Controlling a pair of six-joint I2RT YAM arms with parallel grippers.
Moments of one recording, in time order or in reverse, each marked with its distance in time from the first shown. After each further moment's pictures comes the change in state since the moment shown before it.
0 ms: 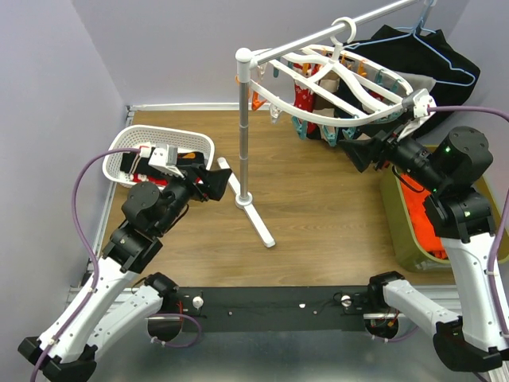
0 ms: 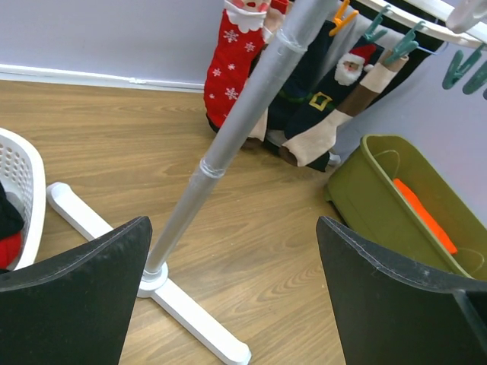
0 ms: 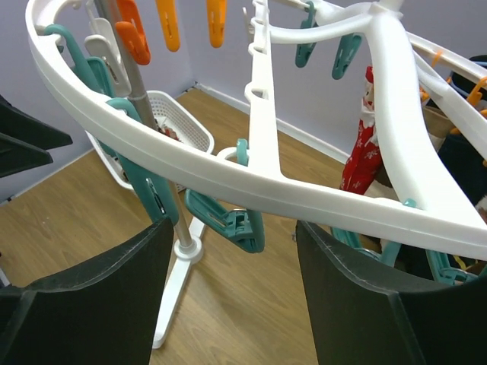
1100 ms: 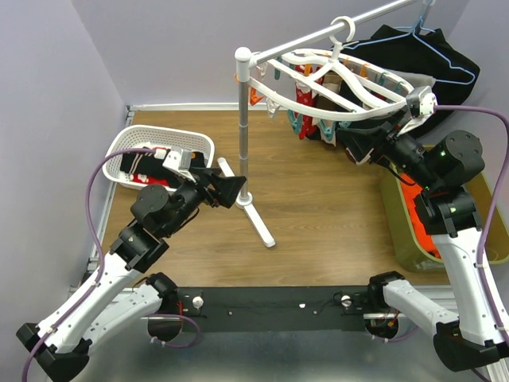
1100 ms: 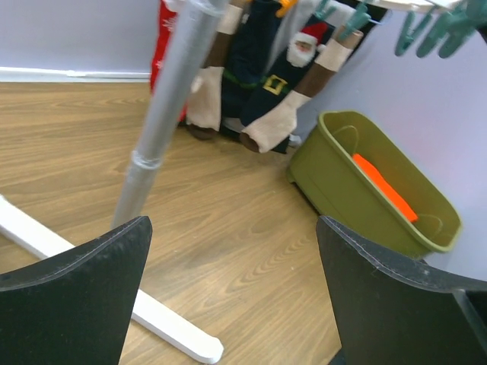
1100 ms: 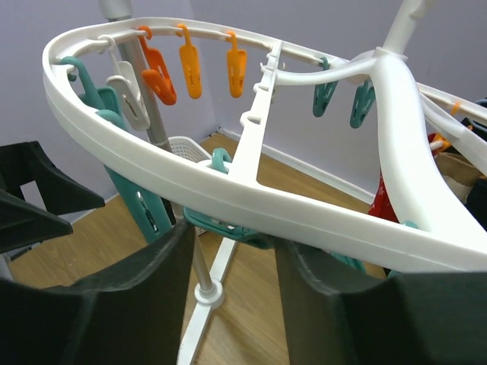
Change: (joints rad) left arm -0.094 0.010 -0.037 0.082 0.035 -0.005; right arm 0.000 0.000 -0.110 0.266 -0.027 0.144
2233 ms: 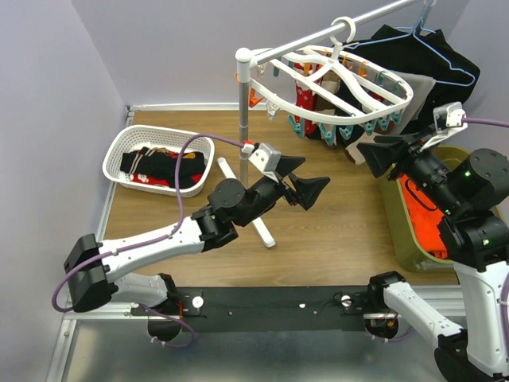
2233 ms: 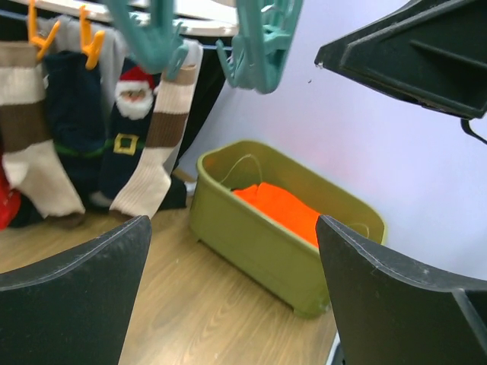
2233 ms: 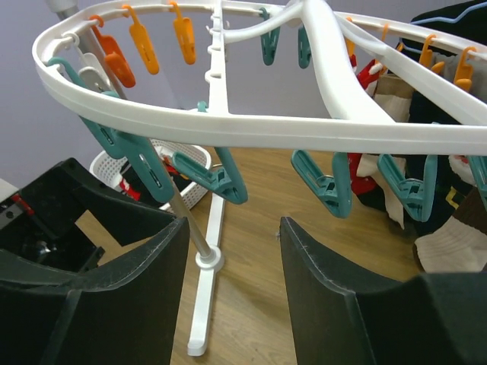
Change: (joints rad) left arm -0.437 0.562 0.179 0.609 -0.141 0.164; right arm 0.000 -0.106 0.107 -0.345 0.191 0.047
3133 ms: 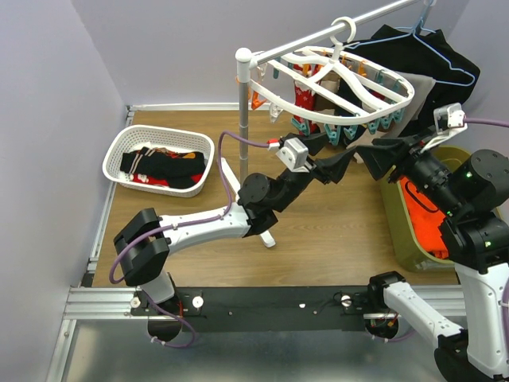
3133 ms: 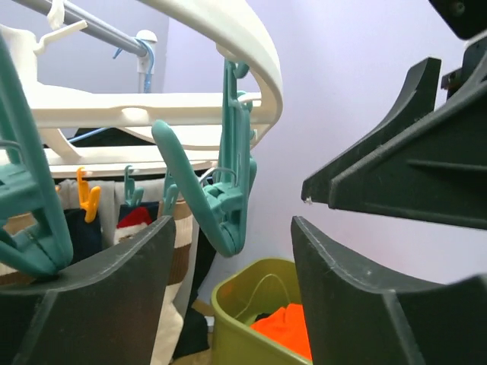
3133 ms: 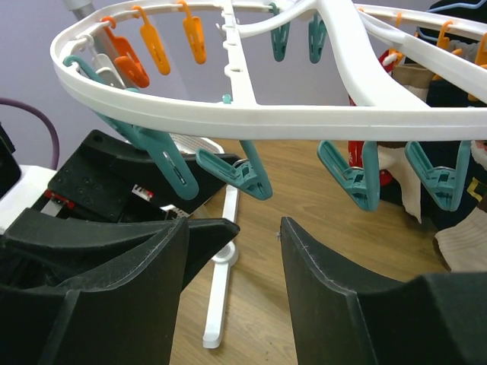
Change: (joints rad) left arm -0.009 0.396 0.218 0.549 -0.004 0.247; right arm 0.000 -0.002 0.020 -0.028 -0.022 0.035
